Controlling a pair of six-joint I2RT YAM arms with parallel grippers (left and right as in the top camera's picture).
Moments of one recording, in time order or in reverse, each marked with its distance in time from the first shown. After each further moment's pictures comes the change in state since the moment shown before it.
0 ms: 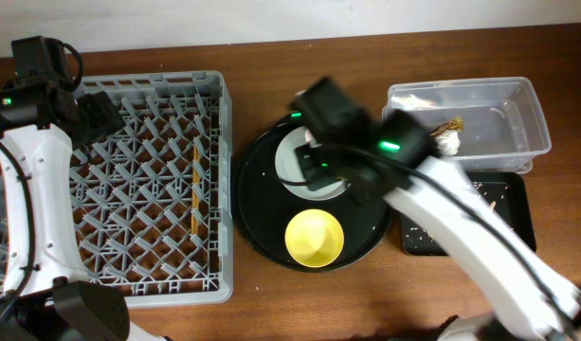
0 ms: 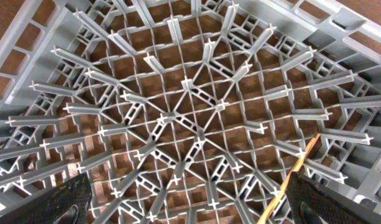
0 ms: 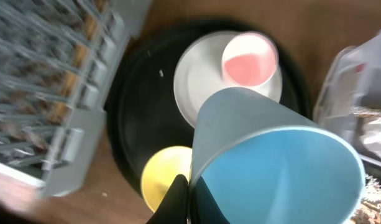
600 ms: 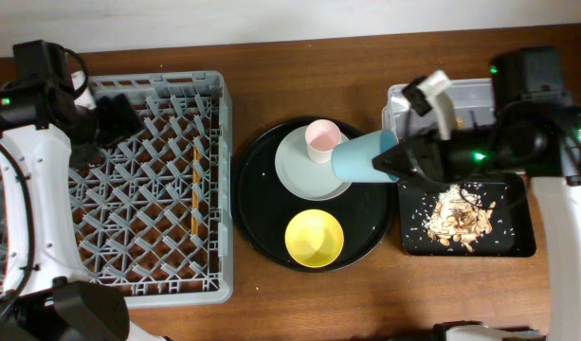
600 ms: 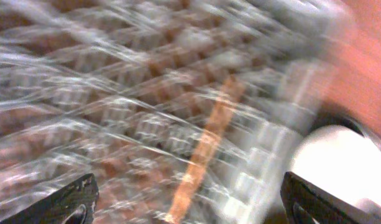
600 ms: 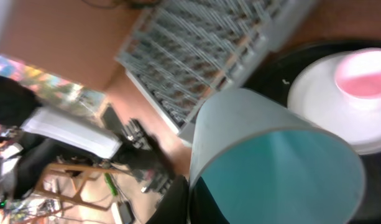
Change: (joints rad) left arm -0.001 0.000 0.002 -0.076 0.452 0.066; right arm -0.651 -0.130 0.005 -0.319 -1.073 -0.696
